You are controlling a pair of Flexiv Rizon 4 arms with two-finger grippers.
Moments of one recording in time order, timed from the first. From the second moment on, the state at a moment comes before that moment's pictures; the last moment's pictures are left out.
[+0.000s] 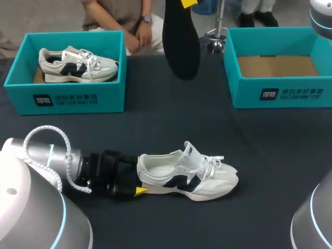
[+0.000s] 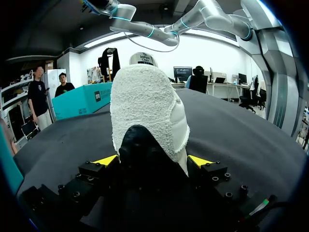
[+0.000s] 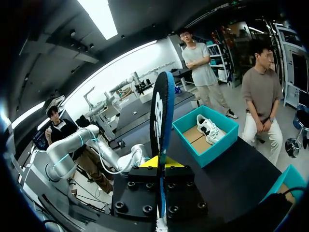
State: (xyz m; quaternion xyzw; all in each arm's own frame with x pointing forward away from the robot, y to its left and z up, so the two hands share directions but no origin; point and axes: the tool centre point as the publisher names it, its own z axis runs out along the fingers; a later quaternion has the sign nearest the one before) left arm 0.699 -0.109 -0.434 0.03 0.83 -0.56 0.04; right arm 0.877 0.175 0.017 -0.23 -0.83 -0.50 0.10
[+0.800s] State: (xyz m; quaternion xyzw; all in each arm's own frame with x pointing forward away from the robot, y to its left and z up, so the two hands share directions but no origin) left arm 0.705 -0.096 -0.437 0.03 0.83 -0.55 0.05; right arm 0.877 0.175 0.017 -0.23 -0.83 -0.50 0.10
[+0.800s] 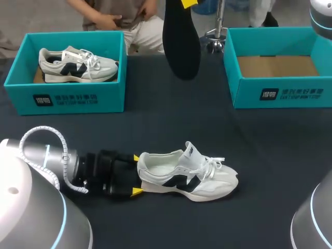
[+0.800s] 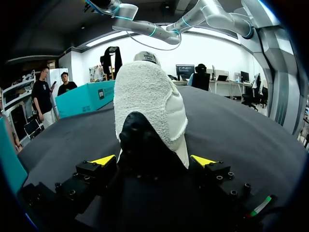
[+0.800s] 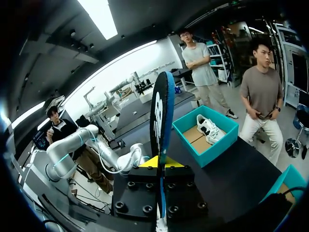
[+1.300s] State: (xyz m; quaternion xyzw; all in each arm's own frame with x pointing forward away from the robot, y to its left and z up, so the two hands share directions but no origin) left arm 0.707 -0.066 -0.398 0.11 0.88 -0.45 0.03; right arm 0.877 0.175 0.017 -0.23 -0.83 -0.50 0.10
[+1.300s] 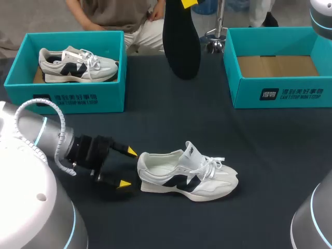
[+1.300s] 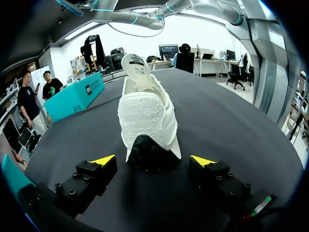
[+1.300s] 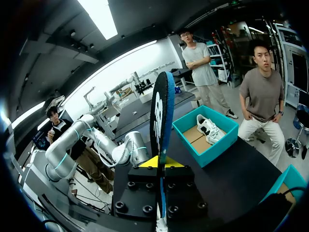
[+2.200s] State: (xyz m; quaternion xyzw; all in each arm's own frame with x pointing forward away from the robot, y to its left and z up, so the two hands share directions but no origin) left arm 0.684 -0.048 -0.327 0.13 0.95 -0.28 0.01; right arm 0.877 0.175 0.017 -0.23 -0.83 -0.50 0.10
